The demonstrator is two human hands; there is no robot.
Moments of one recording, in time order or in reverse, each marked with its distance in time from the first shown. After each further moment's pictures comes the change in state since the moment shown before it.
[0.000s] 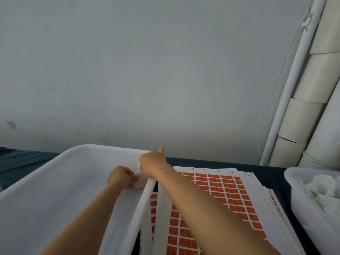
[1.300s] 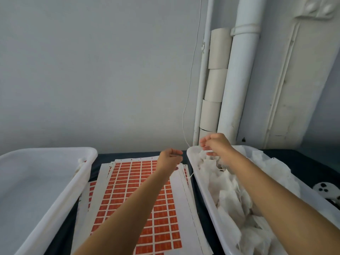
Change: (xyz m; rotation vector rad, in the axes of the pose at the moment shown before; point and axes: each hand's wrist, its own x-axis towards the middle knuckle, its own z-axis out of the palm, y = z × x) left_hand -0.242 0.171 0.192 -0.351 -0.437 0.372; right_hand -0.327 0.239 -0.079 1.148 0.520 0.808
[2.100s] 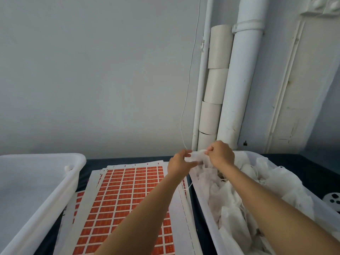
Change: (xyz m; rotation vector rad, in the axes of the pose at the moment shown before) left_hand 0.059 -0.011 0.054 0.206 -0.059 0.137; right_hand 0.063 0.043 0.006 -0.723 0.261 -0.156
